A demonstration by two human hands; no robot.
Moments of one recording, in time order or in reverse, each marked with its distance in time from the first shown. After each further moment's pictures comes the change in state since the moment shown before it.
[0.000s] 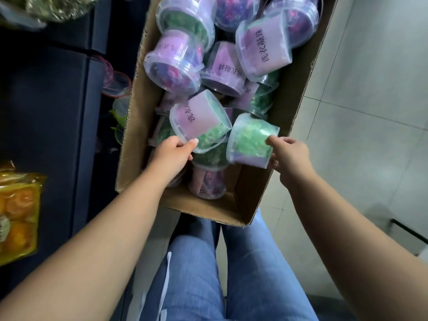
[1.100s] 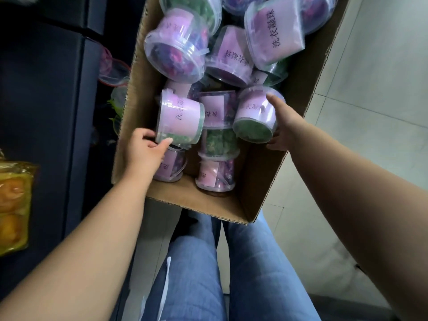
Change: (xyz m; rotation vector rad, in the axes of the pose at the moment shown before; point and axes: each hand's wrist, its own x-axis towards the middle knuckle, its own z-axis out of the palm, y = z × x) left_hand 0.011 -0.044 -0.019 -0.083 0.276 -0.073; right_hand 0.056 -0.027 0.030 -0.099 -0.207 0.281
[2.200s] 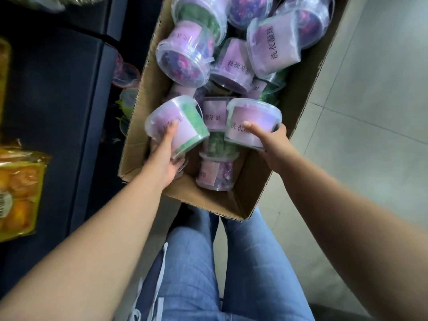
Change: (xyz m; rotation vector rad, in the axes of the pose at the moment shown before) left_hand -0.021 0.010 0.017 -0.917 -0.297 -0.366; right_hand -0.033 0.039 0.001 0.074 -0.061 -0.340
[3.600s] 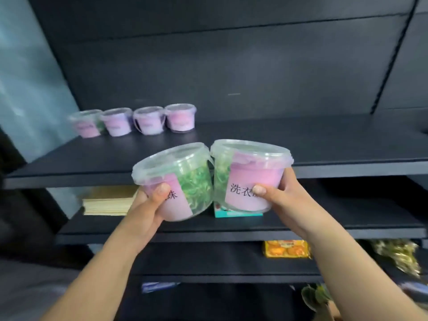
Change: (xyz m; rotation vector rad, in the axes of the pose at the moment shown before) left_hand -0.576 -0.211 -0.362 -0.592 0.539 1.488; right_hand -0.597 0.095 0.170 -0.662 -1.692 -0.960
